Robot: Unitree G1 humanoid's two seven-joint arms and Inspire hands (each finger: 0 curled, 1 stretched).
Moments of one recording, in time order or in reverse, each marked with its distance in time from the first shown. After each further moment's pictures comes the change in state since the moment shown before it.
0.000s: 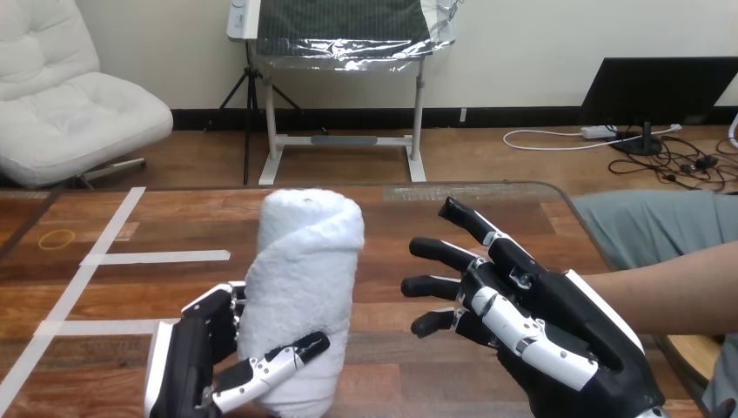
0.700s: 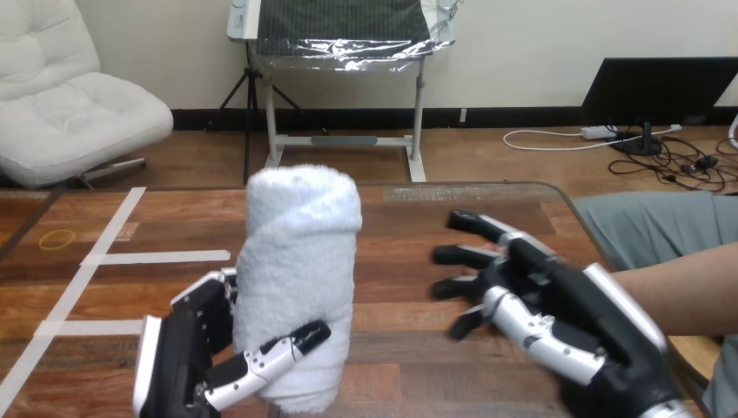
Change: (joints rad) left arm 0.081 -0.034 0.005 -0.191 -0.032 0.041 -0.041; right arm -0.006 -0.017 -0.003 -0.001 -0.236 -0.056 -0.061
